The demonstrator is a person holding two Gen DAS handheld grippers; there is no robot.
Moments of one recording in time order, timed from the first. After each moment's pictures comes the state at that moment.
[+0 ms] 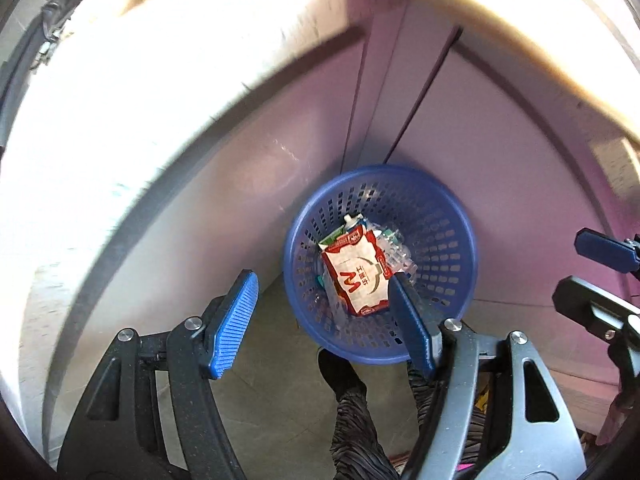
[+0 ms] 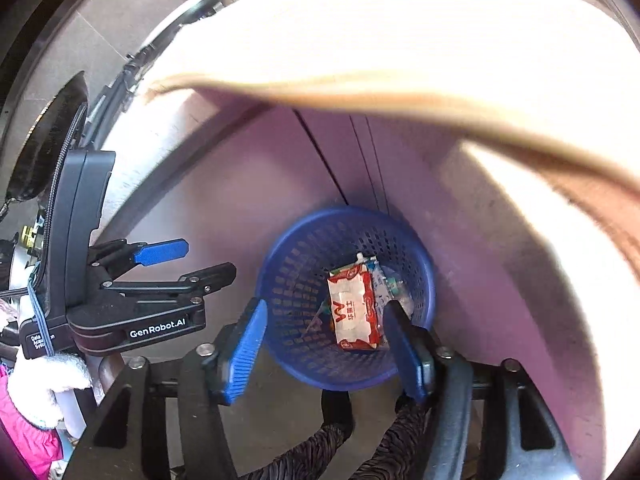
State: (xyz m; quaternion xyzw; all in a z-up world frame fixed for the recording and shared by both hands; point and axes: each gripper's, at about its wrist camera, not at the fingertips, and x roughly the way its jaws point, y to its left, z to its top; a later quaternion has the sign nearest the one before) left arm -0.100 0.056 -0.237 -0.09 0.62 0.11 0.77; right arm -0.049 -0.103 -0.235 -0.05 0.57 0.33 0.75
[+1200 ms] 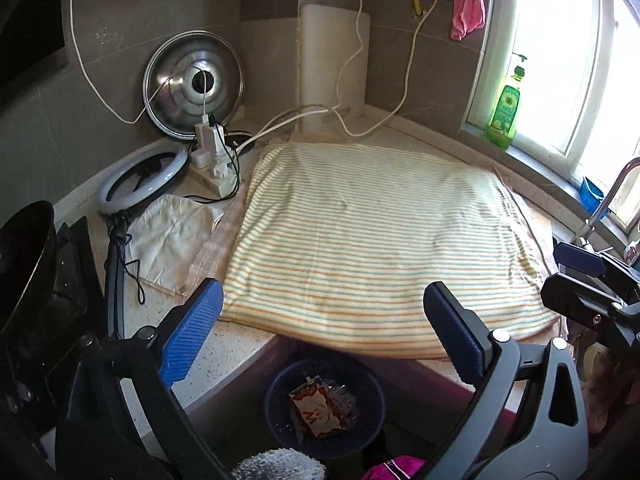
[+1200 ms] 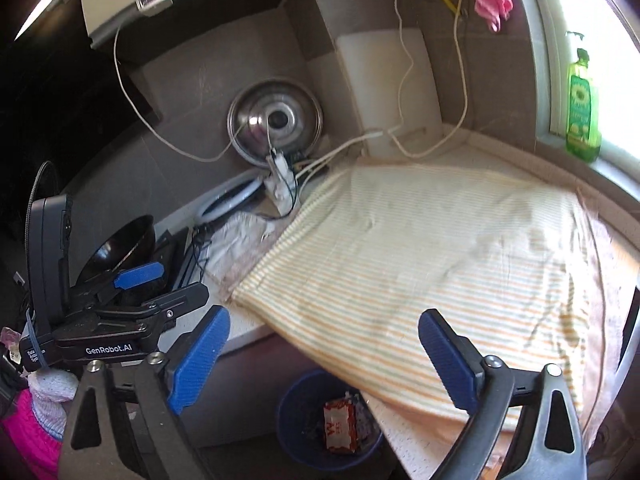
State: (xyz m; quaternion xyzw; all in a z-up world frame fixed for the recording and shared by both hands) left arm -0.072 0.022 0.024 -0.08 0.37 0.10 0.92; right arm -0.023 -0.176 -0.006 0.01 0.35 0.36 0.86
